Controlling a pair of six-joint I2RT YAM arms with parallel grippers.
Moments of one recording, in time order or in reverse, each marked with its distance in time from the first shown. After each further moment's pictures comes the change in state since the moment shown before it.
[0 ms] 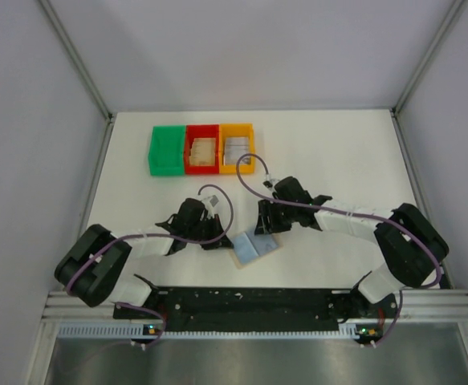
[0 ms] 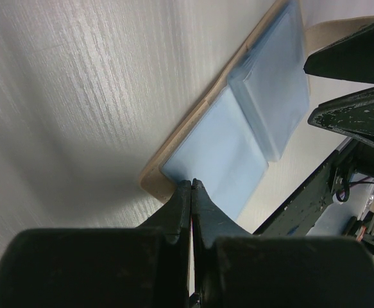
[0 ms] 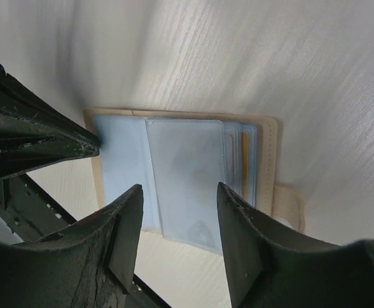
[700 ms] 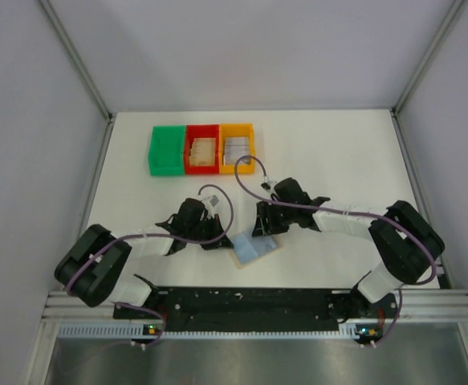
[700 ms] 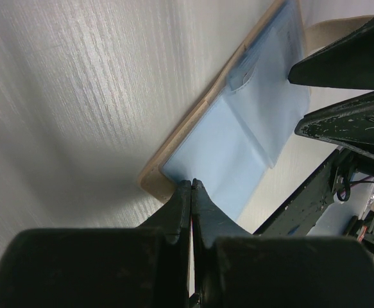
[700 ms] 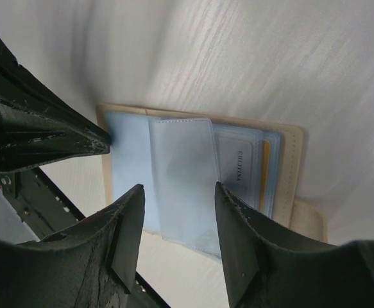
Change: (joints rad) left arm 0.000 0.000 0.000 0.000 0.002 0.005; right arm -0.003 0.027 -0.024 0.065 -0.056 -0.007
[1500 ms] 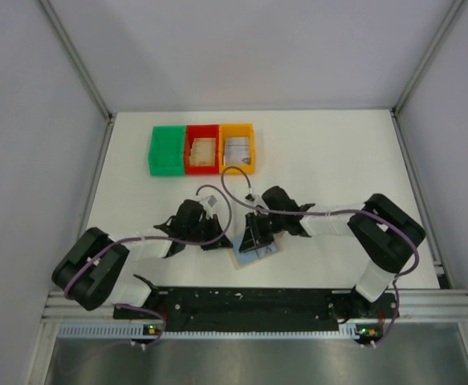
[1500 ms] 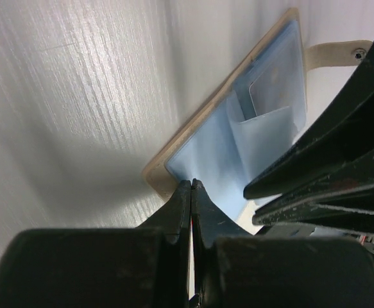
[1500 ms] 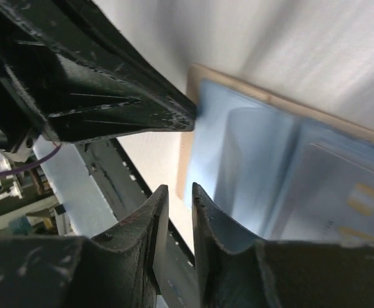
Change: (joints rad) left arm 0.000 -0.026 -0.022 0.018 -0.018 -0.019; right arm 0.086 0.130 -0.011 0.188 -0.265 0.158
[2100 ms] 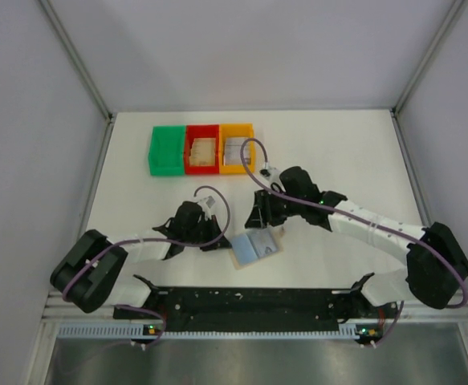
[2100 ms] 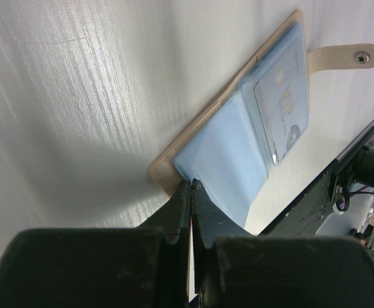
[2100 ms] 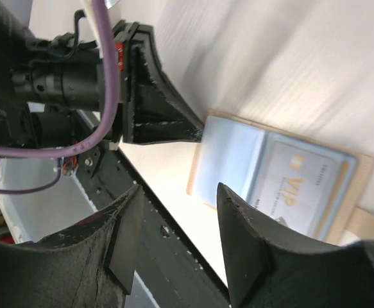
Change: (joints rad) left arm 0.000 -0.021 -0.024 0.018 -0.022 -0.015; right arm -0.029 -0.322 0.112 -0.288 0.179 -0.125
